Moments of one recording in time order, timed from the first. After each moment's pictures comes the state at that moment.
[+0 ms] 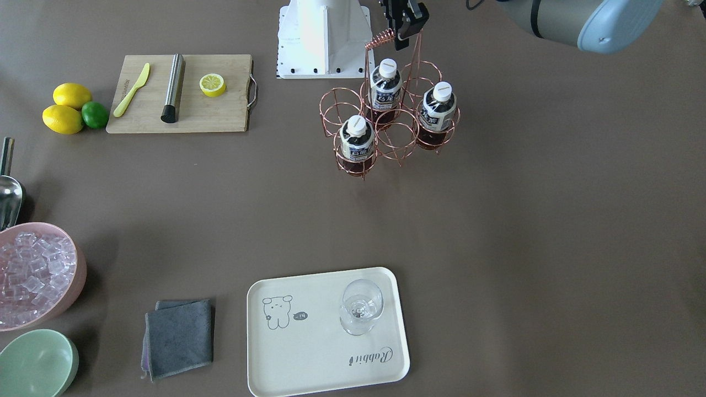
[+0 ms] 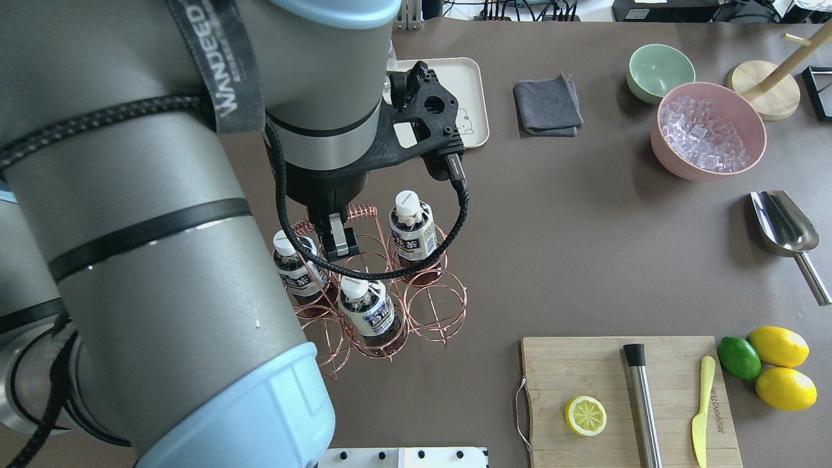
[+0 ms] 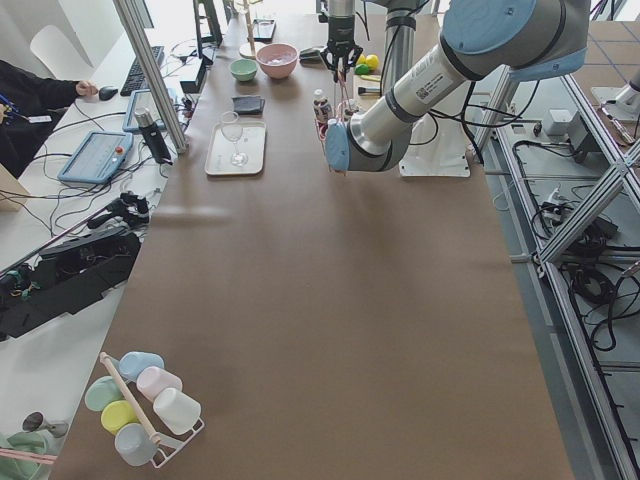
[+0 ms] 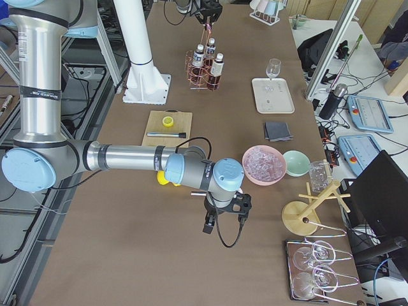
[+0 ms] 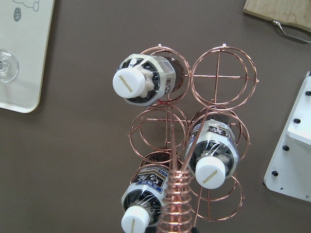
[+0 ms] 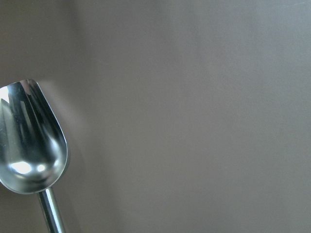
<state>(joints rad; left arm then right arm) -0.58 -2.72 -2.01 -0.55 -1.90 0.17 1.60 -1.65 1.67 -1.78 2.31 0.07</state>
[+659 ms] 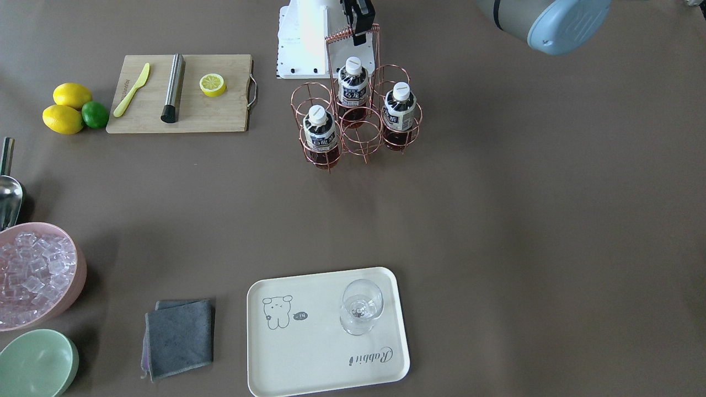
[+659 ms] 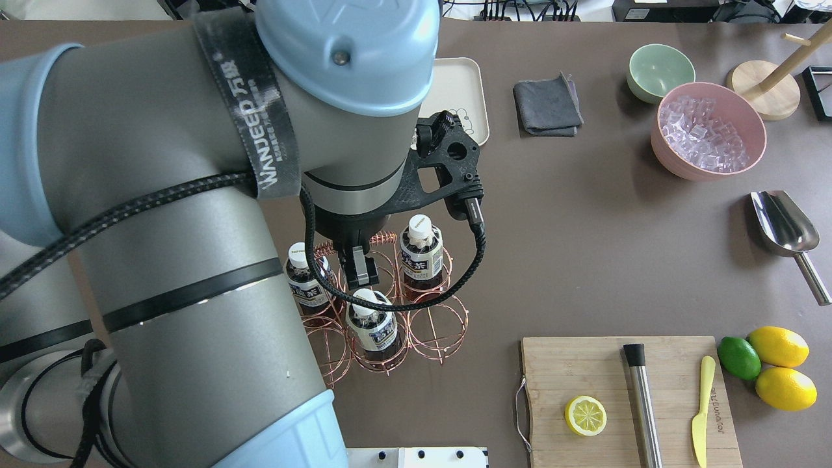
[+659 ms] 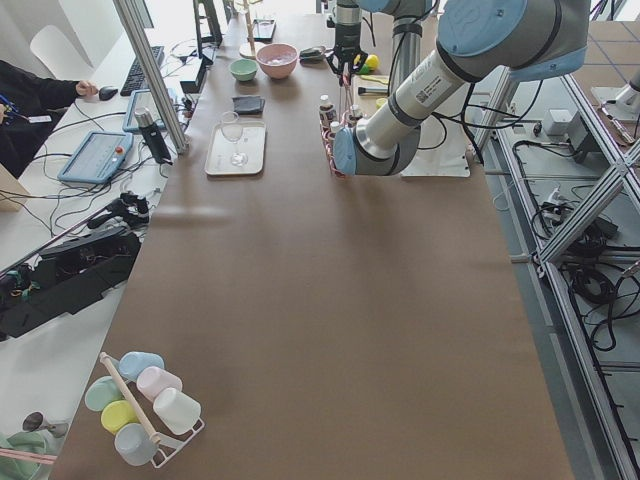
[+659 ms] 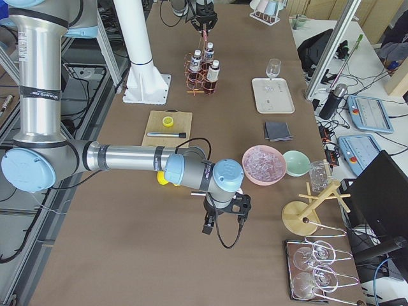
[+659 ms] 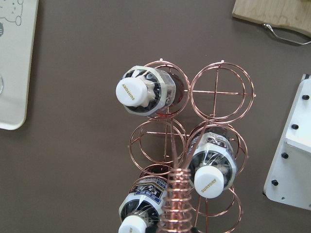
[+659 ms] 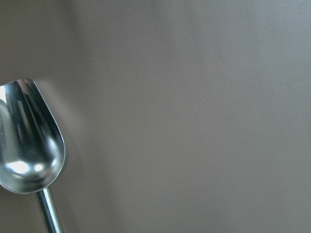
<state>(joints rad) -0.52 -2.69 -2.01 -0.62 -1.85 0.15 1.60 -1.65 1.66 -1.78 2.31 0.07</state>
